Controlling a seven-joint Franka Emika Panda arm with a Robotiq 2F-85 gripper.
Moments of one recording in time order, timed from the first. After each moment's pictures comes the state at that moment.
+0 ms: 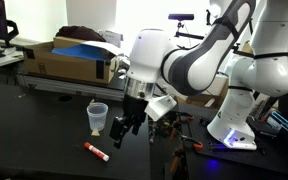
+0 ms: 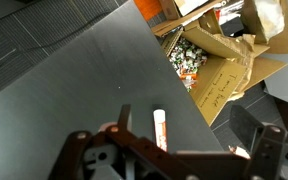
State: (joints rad) arm 0.26 0.17 0.24 -2.43 0.18 2.73 0.77
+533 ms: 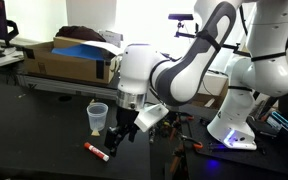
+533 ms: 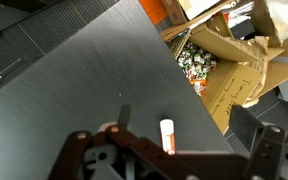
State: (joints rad) arm 0.28 0.30 0.20 -2.35 0.18 2.73 0.77
